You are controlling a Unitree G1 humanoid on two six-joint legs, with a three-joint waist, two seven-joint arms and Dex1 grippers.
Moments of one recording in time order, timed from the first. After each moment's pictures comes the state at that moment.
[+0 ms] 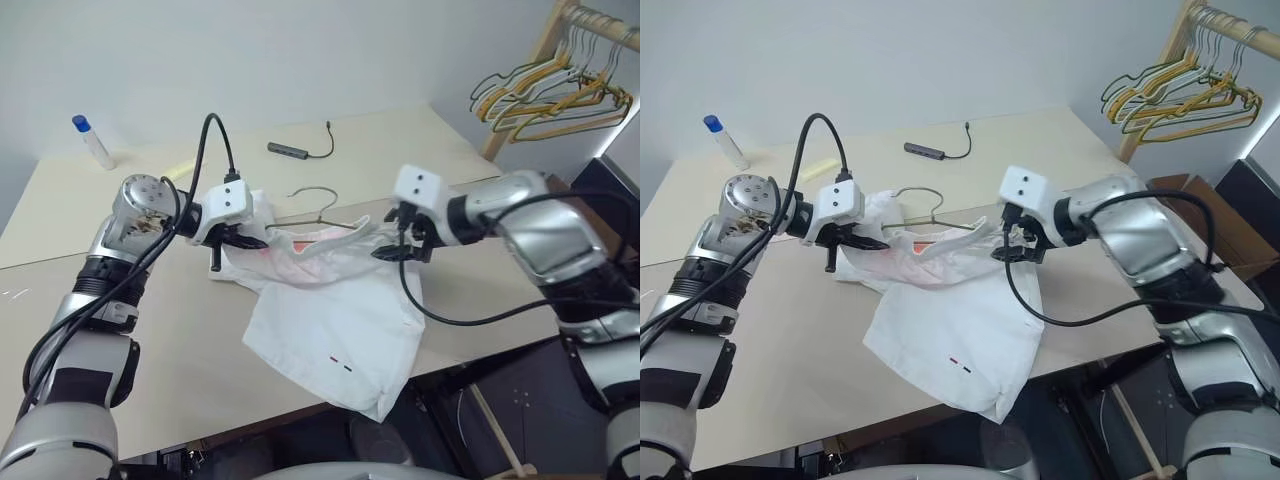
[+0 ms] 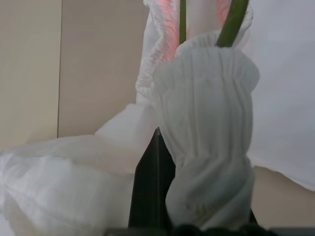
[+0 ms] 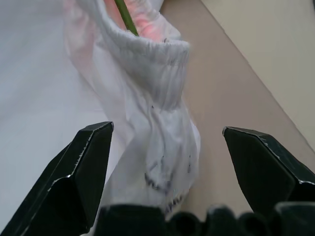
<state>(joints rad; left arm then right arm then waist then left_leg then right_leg) -0.86 0.70 -0.27 0.52 -0.01 0.10 -1.39 -0.92 -0.75 0.51 0.02 0.16 0.77 1.03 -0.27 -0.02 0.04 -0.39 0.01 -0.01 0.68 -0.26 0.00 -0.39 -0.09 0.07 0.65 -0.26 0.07</state>
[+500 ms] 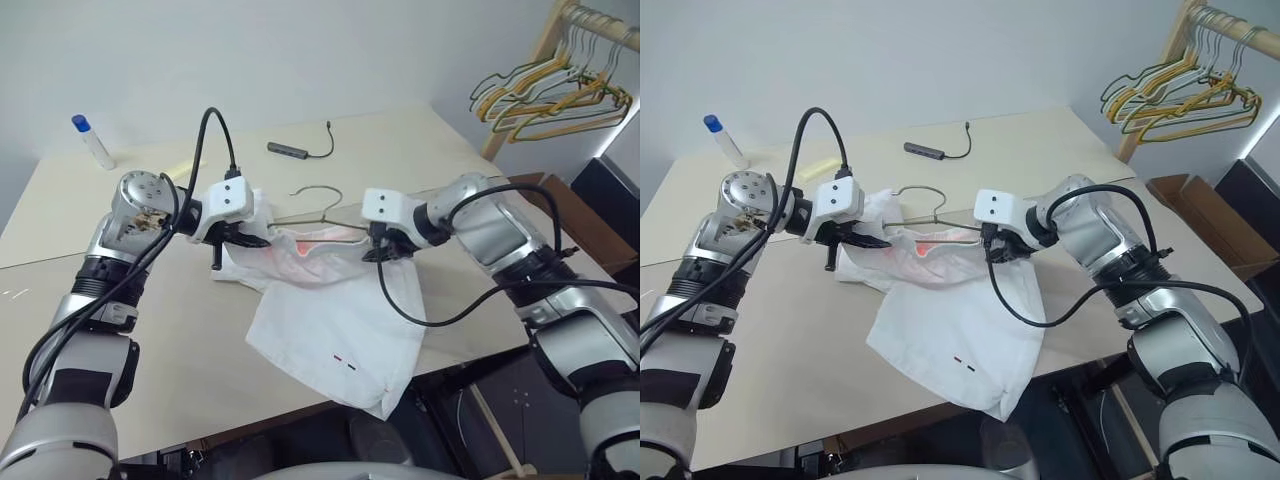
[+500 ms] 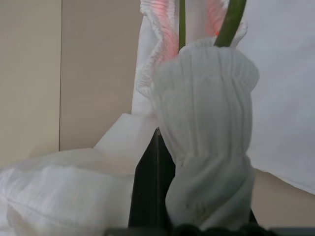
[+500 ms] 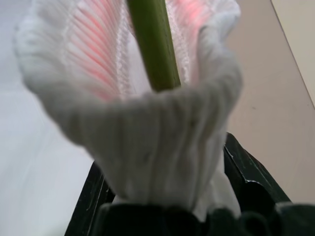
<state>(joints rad) -0.86 0.70 -0.26 0.49 -0.02 0.09 -1.42 -0.98 -0.63 0.59 0.24 -0.02 0.59 1.17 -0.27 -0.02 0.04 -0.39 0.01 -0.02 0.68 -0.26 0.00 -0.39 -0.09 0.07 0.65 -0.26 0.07</state>
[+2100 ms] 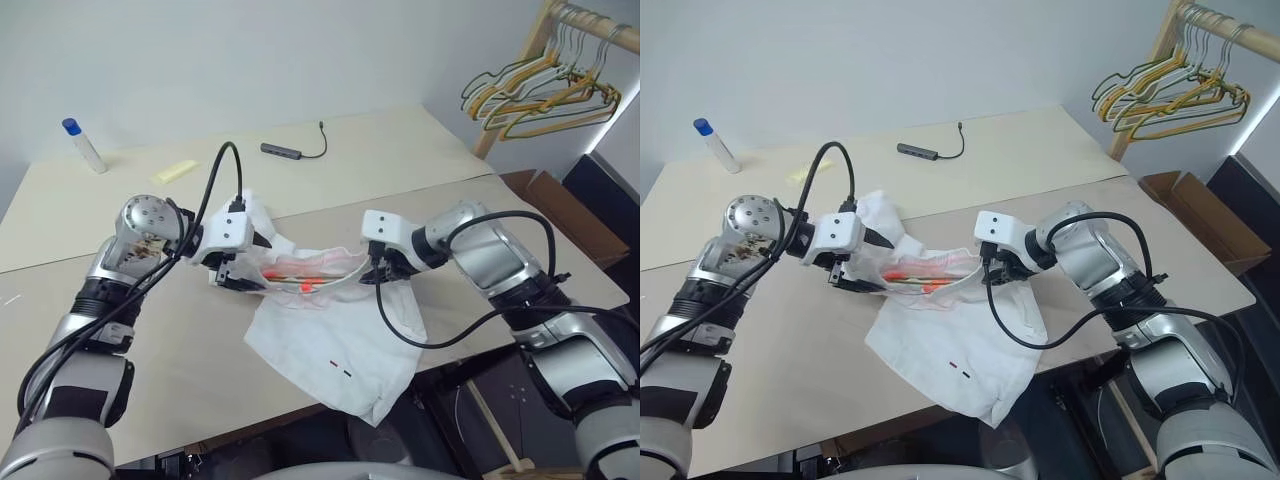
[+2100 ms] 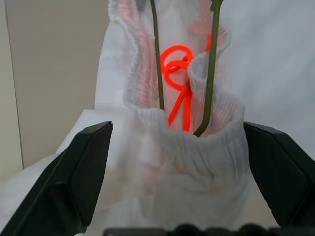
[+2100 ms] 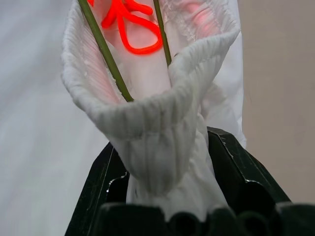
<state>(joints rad) -0.75 0.72 -0.24 0.48 -0.05 -0.12 -1.49 -0.84 -0.61 0.53 0.11 -0.02 0.72 1.19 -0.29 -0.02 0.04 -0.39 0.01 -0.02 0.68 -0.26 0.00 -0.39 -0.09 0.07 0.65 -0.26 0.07</state>
